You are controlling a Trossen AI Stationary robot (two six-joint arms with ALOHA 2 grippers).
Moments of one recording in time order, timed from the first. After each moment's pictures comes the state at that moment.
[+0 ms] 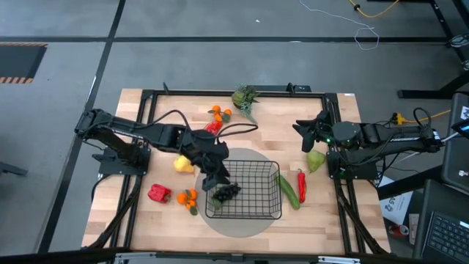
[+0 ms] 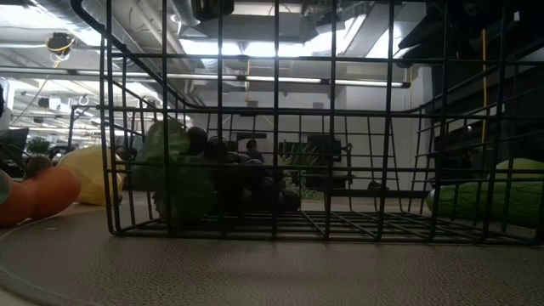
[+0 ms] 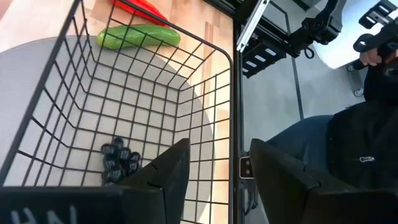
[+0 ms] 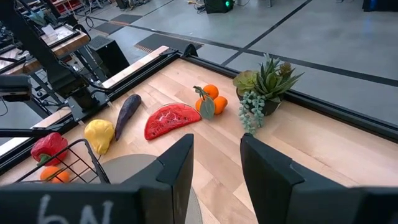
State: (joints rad) left arm -0.16 1.44 1.30 -0.40 0.23 -0.62; right arm 0.09 0.63 0.67 -0.44 0.60 0.60
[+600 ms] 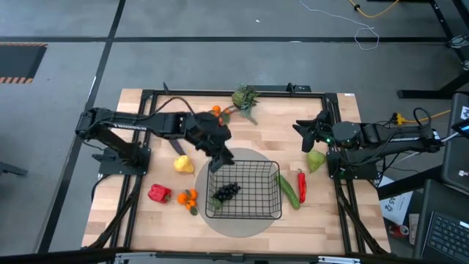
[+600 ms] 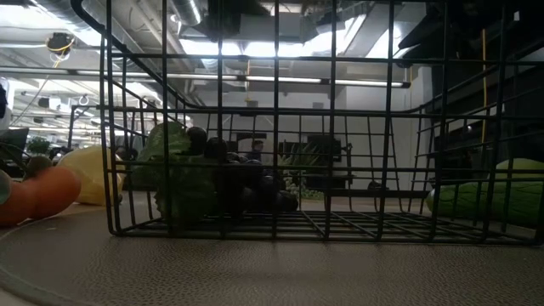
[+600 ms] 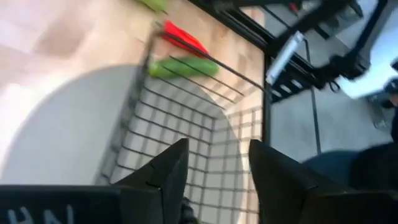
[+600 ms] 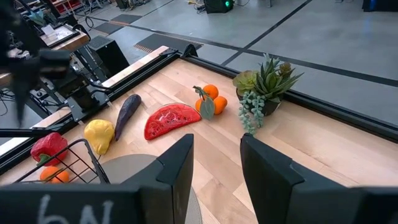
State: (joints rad) left arm 0.01 1.44 1.30 -0.40 0.22 -0.57; right arm 0.09 0.63 0.67 -0.44 0.60 0.60
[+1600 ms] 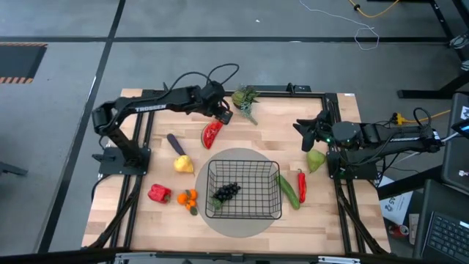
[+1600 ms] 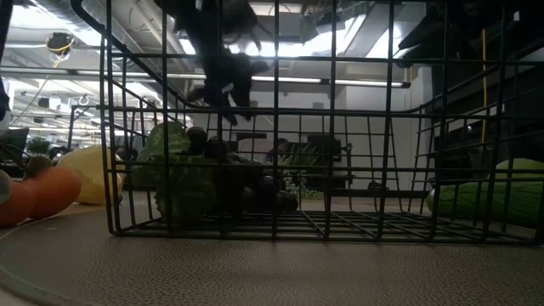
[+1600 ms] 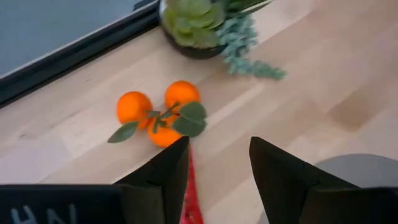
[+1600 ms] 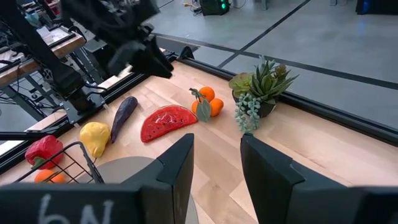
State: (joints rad) left arm 0.42 1.61 1.30 -0.56 -0.21 -0.55; right arm 0.09 0.63 0.67 -0.44 0.62 0.59
